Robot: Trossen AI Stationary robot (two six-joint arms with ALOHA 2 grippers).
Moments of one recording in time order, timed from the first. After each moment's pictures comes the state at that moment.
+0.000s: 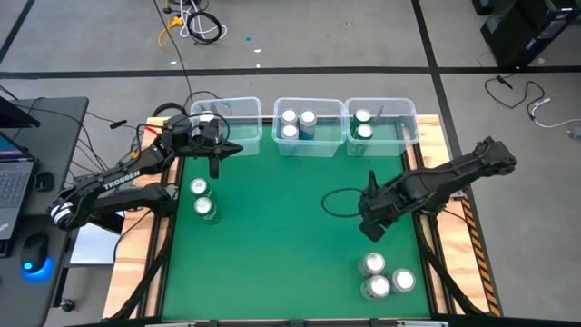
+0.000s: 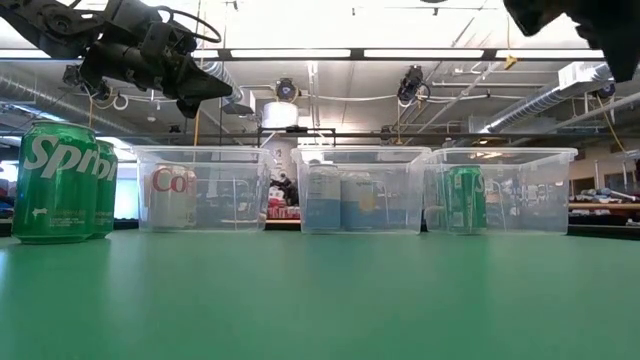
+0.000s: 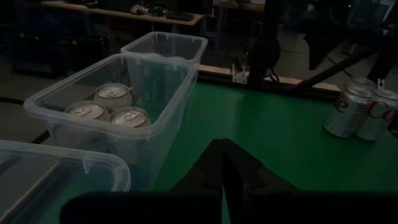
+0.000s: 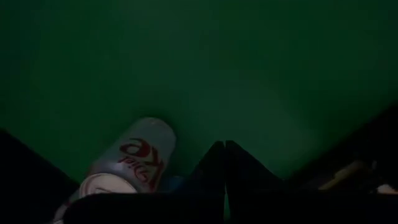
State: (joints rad) left arm 0.74 0.84 0.49 0.14 0.62 0.04; right arm 0.36 1.32 1.21 -1.37 -0.09 1.20
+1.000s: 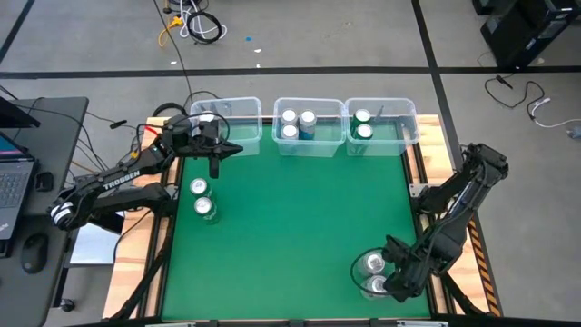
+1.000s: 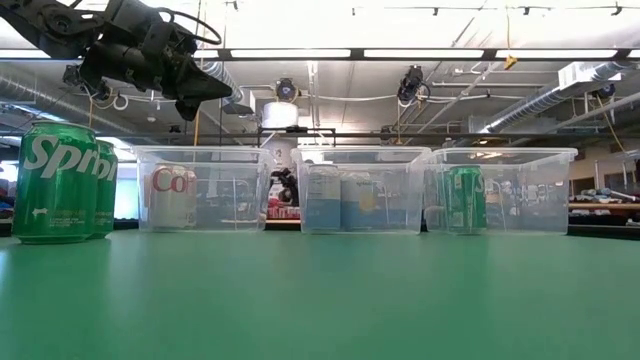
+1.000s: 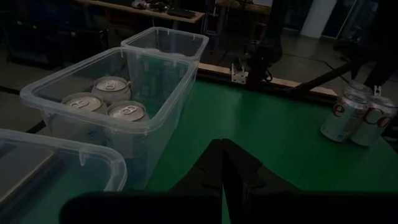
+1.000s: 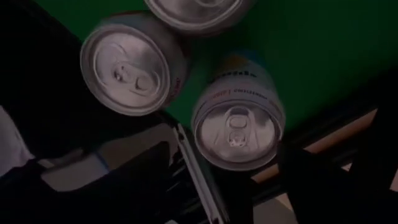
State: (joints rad) left arm 0.74 0.84 0.49 0.13 0.62 0.00; right arm 0.89 1.45 1.24 -1.14 -0.23 1.76
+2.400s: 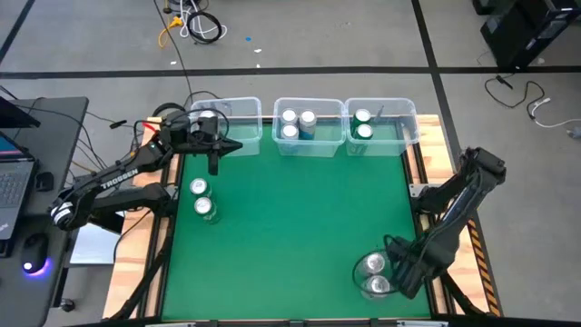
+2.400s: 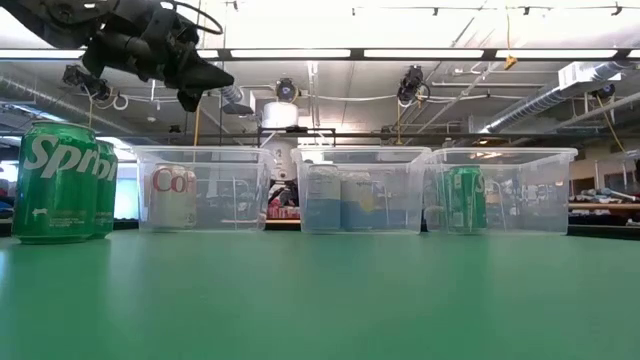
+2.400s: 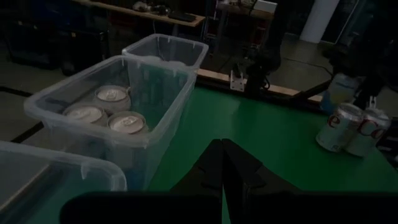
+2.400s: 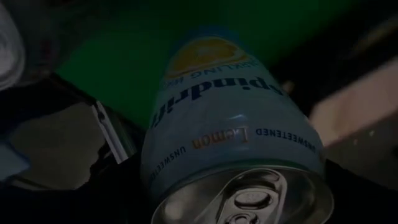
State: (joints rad) left arm 0.74 0.84 0.55 0.07 0.62 -0.03; right arm 0.88 1.50 1.24 -1.34 -0.39 1.63
